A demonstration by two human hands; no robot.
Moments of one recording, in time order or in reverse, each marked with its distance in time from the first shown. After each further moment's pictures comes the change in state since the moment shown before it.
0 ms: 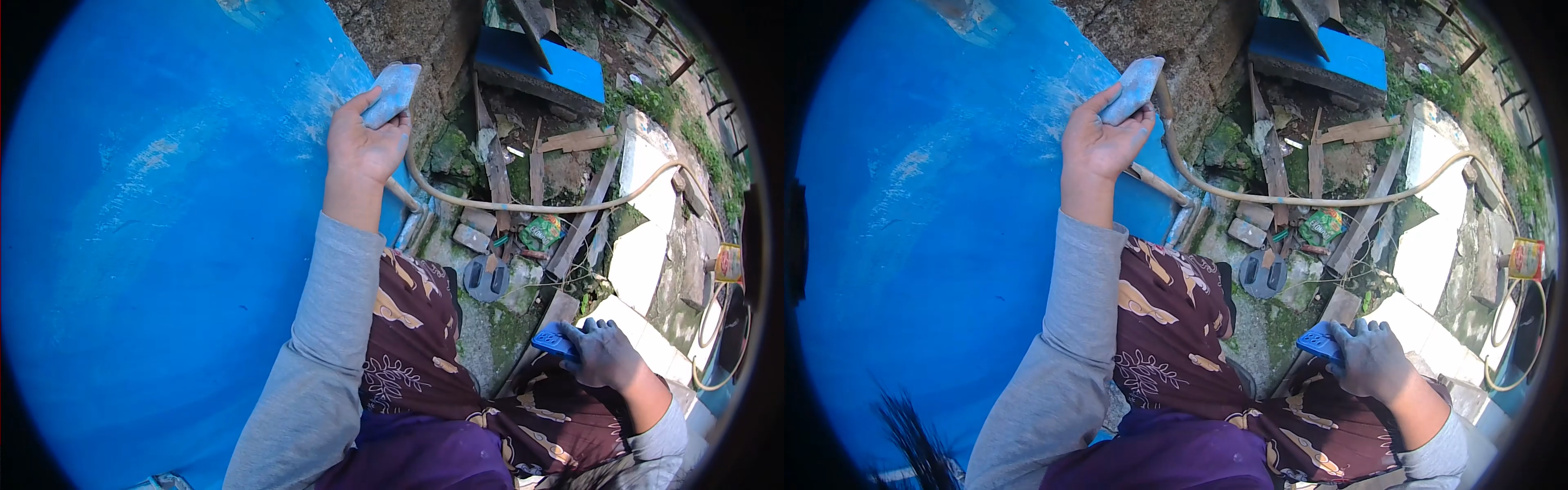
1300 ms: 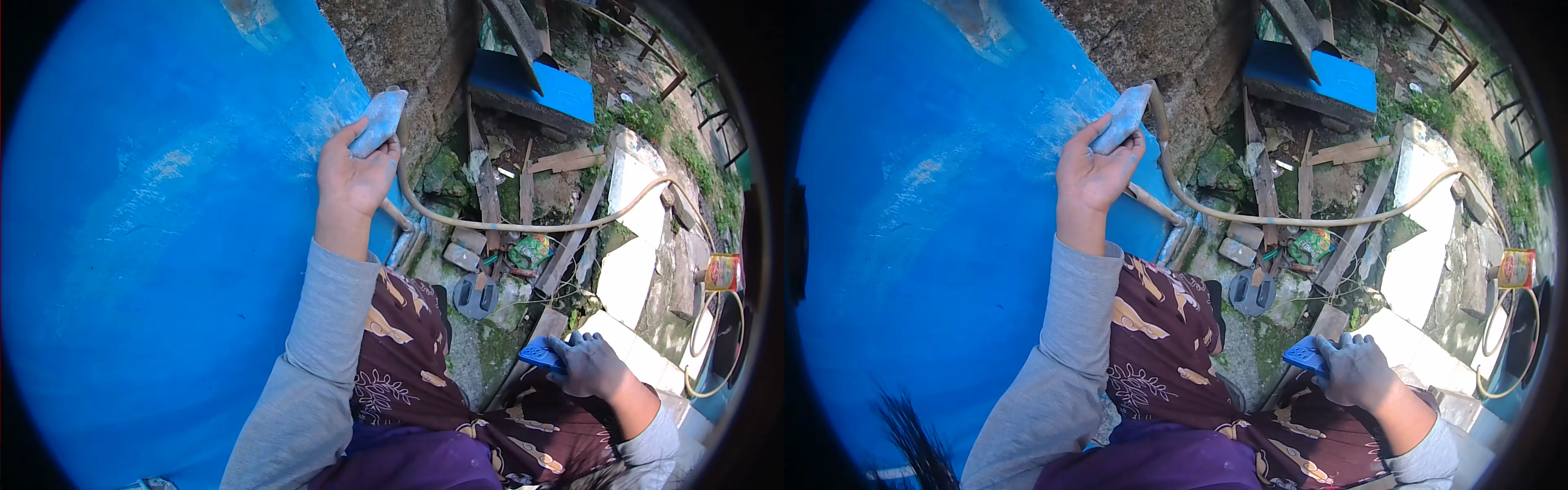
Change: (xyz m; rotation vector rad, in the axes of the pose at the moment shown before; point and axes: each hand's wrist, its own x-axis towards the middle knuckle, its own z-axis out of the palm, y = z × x) left_hand -0.011 0.001 -0.001 -0.046 -0.066 0.009; right_hand 0.000 0.001 -0.004 -0.038 -0.020 0.004
